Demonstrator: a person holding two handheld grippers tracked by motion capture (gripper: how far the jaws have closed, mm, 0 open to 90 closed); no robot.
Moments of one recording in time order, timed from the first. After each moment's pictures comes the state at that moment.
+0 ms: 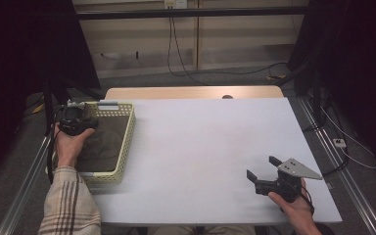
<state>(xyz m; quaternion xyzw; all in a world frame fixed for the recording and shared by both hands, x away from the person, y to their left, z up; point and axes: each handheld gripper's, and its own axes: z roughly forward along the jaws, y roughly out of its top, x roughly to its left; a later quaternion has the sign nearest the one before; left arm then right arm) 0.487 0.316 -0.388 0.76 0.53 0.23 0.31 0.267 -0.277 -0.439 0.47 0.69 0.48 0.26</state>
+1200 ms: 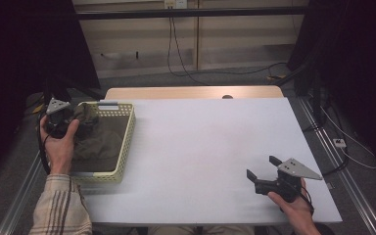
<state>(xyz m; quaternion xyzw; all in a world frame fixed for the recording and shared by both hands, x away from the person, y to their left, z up) 0.448 0.318 -0.358 0.71 0.49 0.30 0.40 0.267 -0.277 -0.439 0.47 0.69 0.48 0.27</state>
